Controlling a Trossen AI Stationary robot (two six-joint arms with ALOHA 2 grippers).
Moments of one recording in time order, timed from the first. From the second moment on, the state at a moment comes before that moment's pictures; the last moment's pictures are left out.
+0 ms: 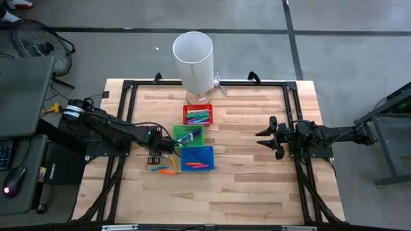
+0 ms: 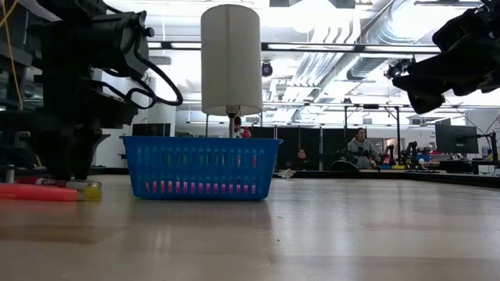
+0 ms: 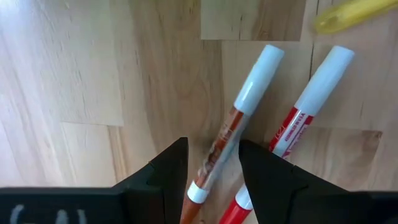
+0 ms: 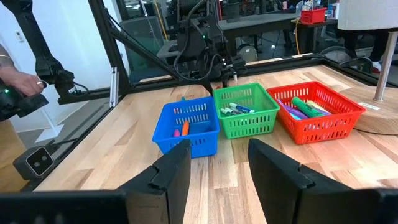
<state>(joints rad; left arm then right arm) -0.18 1.43 0.67 -0.75 -0.17 -0.18 0.03 0.12 0.01 0.03 -0.03 0.18</state>
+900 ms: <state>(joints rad) -0.18 1.44 0.67 -0.73 -0.14 -0.14 0.03 0.12 0.01 0.03 -0.03 0.18</state>
